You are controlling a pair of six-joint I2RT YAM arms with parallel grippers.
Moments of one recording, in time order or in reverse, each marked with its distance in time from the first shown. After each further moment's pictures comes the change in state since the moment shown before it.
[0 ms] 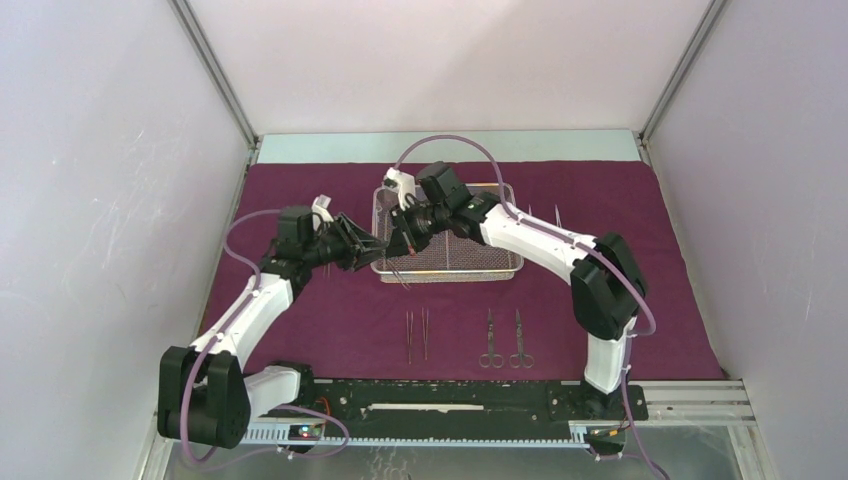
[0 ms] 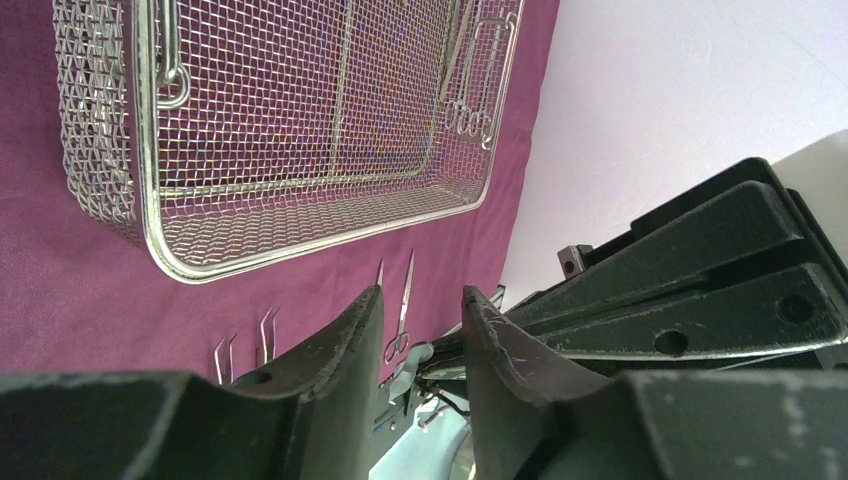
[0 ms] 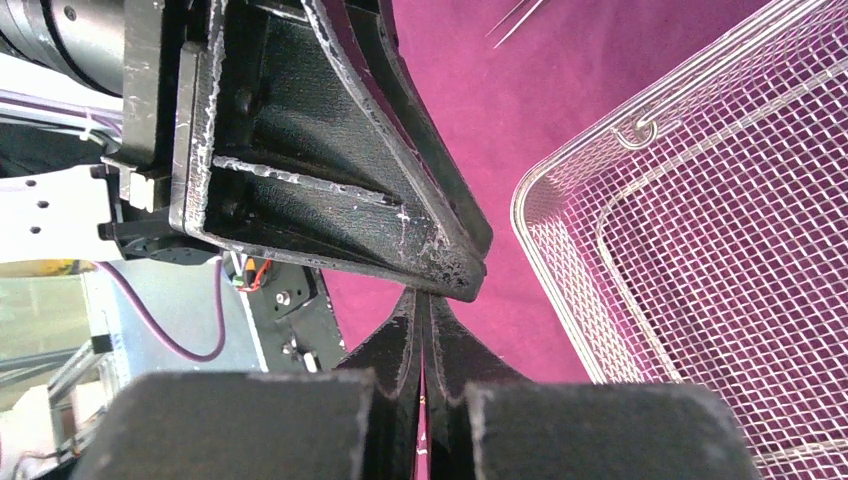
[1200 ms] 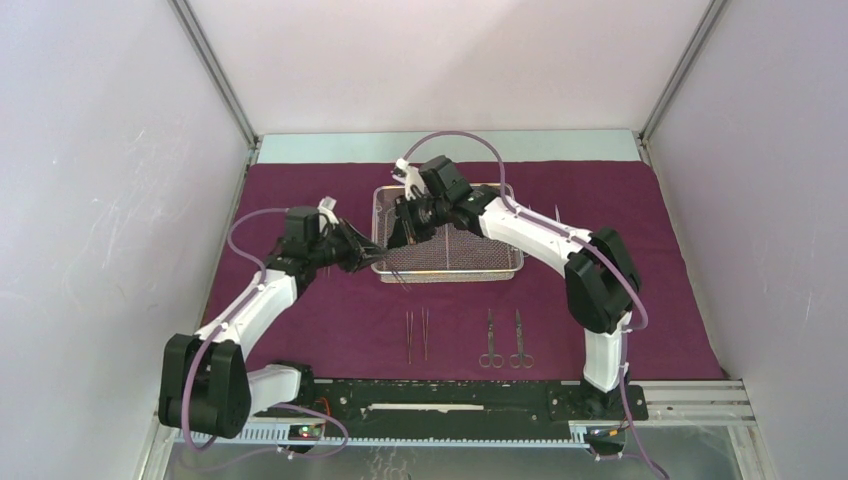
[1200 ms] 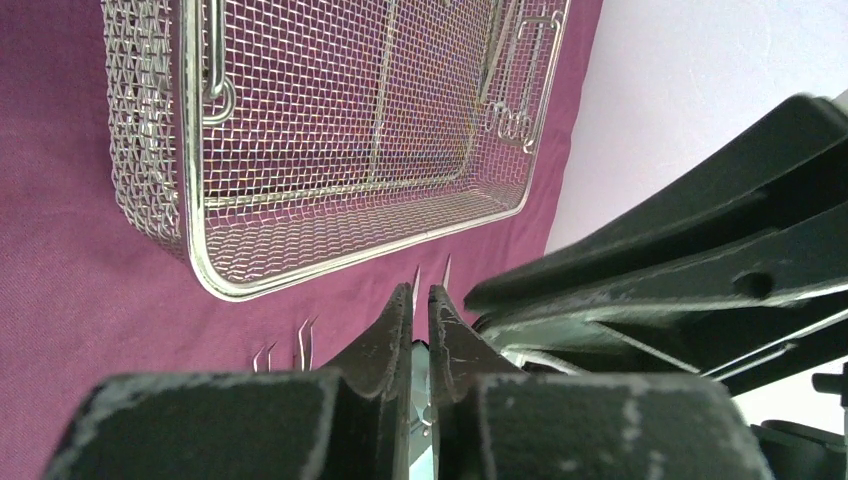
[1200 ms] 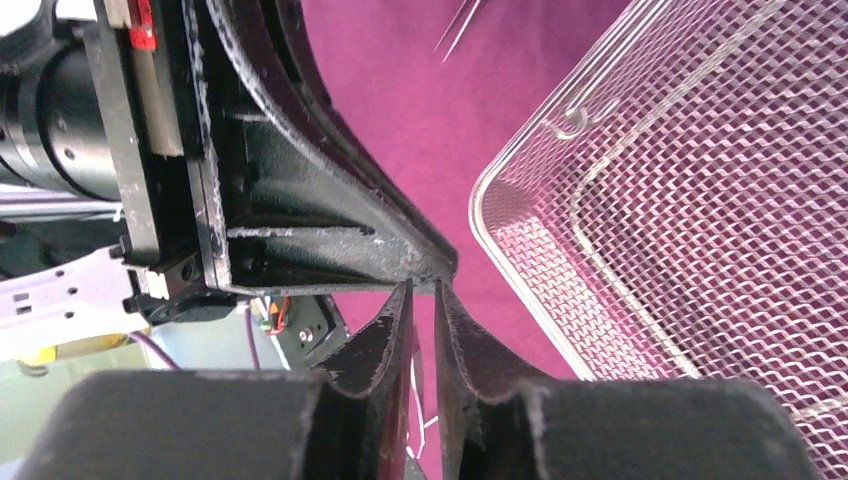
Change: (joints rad) left arm -0.021 0.049 -0.001 0.002 -0.050 0.062; right arm -0.034 0.051 0.040 -0.026 0.035 0.171
